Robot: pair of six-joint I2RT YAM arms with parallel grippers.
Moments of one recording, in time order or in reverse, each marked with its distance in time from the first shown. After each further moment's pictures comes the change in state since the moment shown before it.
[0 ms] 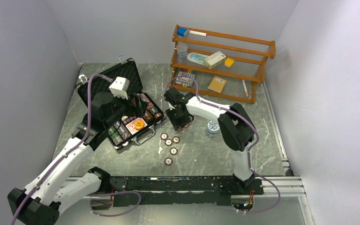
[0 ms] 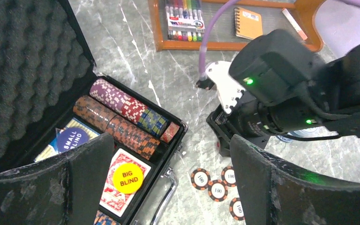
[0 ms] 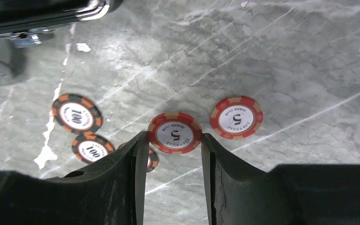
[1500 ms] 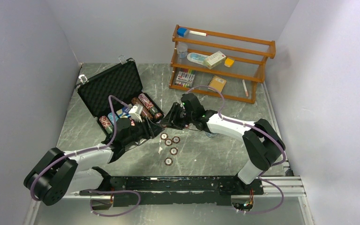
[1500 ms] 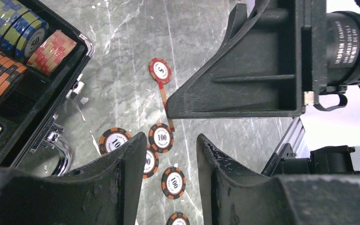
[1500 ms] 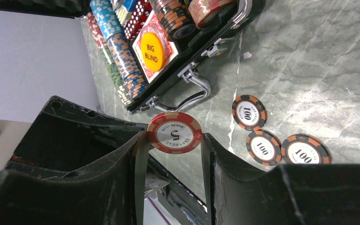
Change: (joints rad) left arm -0.109 0.296 -0.566 0.870 0.256 -0.465; right arm -0.018 -0.394 -0.518 0.732 -0.278 0.821
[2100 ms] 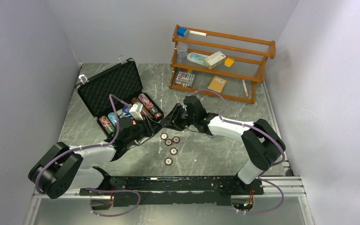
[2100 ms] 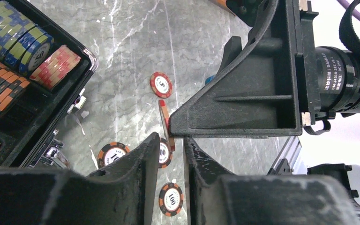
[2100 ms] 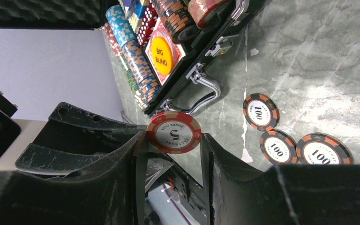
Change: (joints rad) left arm -0.010 0.081 0.016 0.085 -0.053 -0.040; right arm -0.011 -0.002 -0.072 0.127 -0.032 0.130
